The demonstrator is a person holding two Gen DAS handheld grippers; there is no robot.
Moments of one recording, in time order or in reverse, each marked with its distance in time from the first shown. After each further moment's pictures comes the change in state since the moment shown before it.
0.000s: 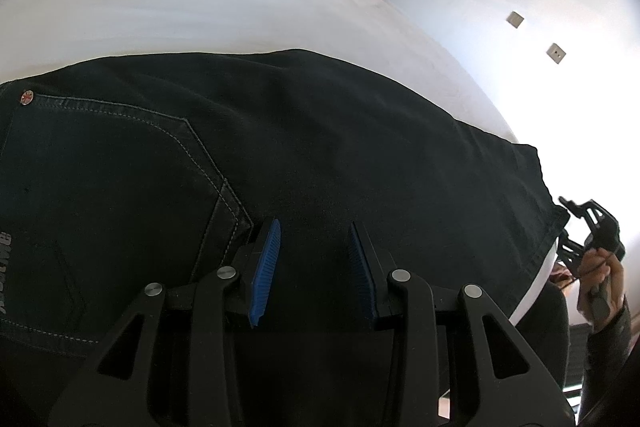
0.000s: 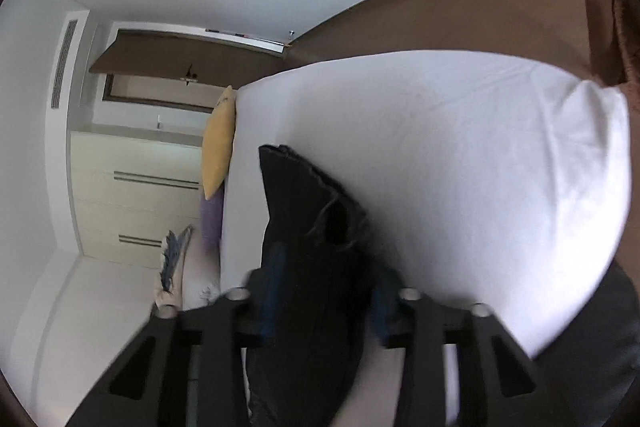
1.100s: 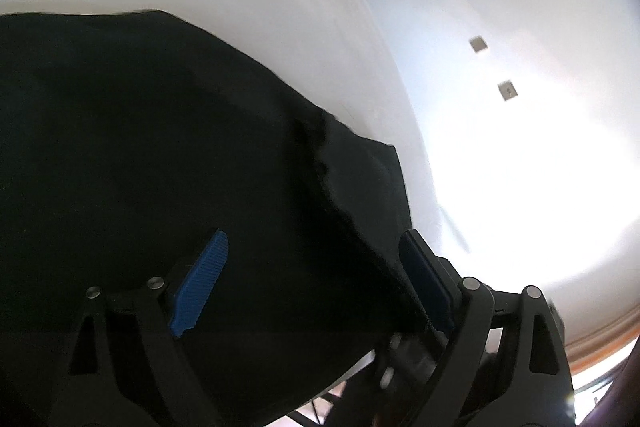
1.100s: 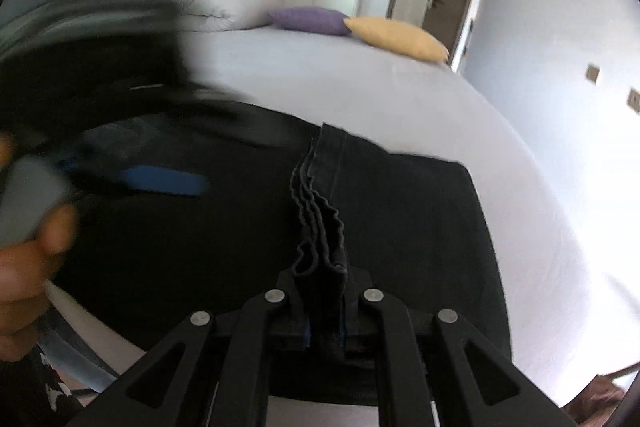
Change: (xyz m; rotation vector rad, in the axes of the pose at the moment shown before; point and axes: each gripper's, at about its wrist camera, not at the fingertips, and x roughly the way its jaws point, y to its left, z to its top) left arm 0.051 -0.076 0.051 -0.234 0.184 -0.340; right arm 0.072 0.157 -0.303 -1.545 0.124 -0.337
